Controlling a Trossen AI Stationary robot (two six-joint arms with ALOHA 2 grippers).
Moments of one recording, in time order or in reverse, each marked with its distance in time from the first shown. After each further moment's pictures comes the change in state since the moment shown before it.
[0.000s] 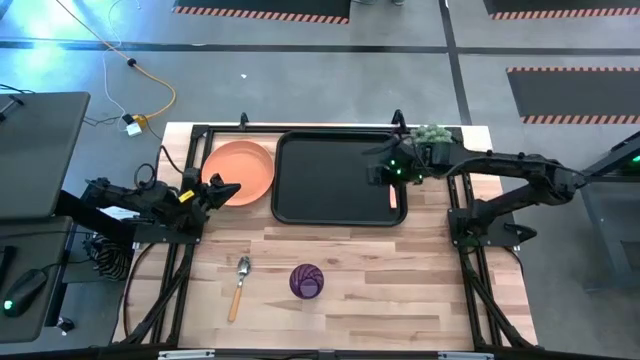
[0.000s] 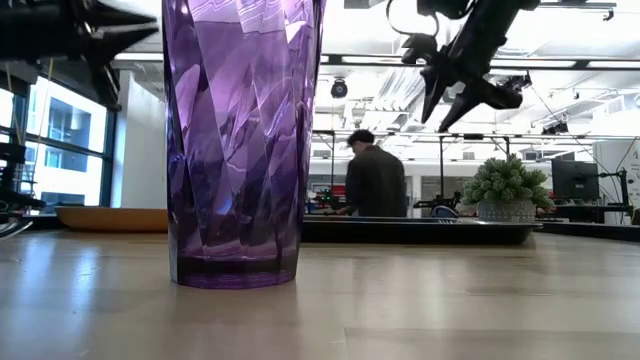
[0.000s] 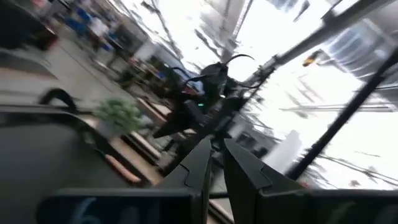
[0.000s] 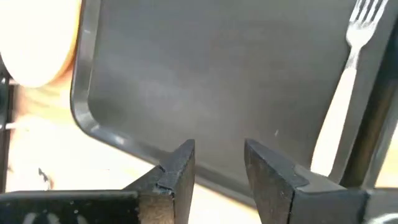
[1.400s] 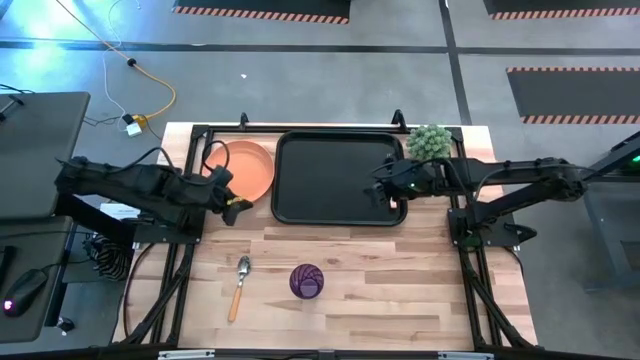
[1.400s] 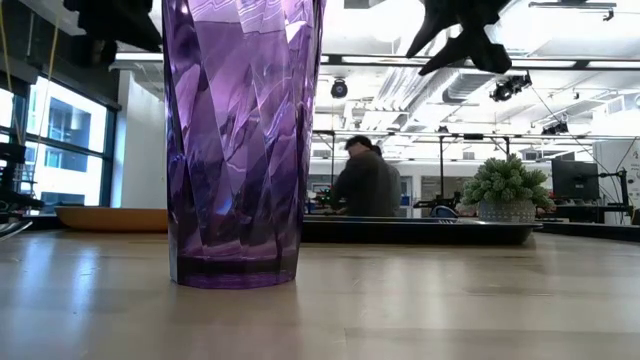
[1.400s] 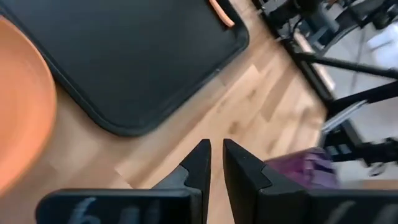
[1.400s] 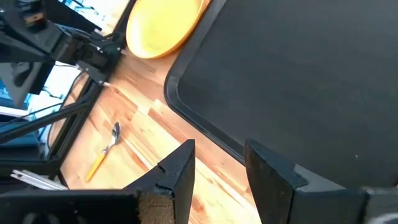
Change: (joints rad) left arm 0.069 0.721 0.726 -0.994 0.202 -0.360; right arm 0.245 -0.117 0.000 0.178 0.133 -0.123
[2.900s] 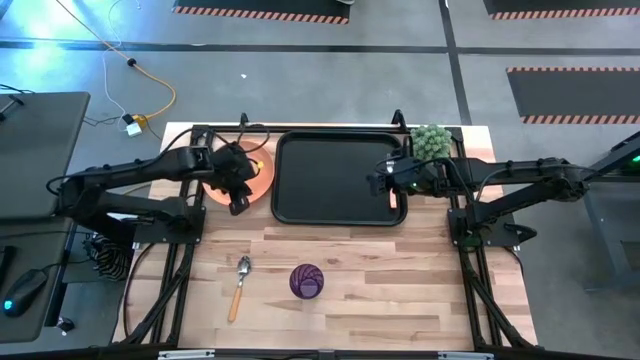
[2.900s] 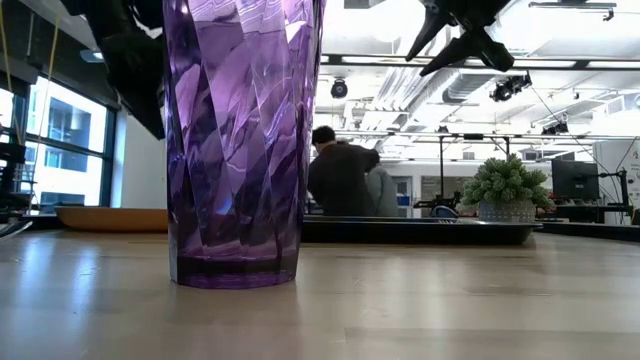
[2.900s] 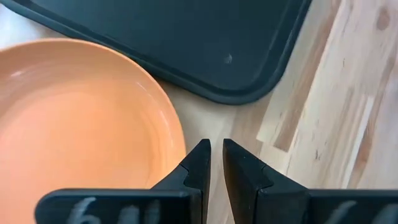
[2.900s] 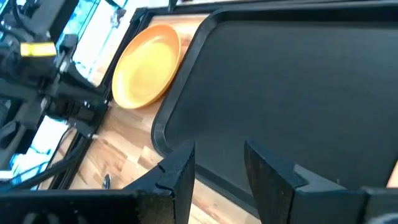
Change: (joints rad) left arm 0.537 0.275 -0.001 -0.154 0.338 0.907; right arm 0.002 -0.010 0.000 0.001 0.206 0.103
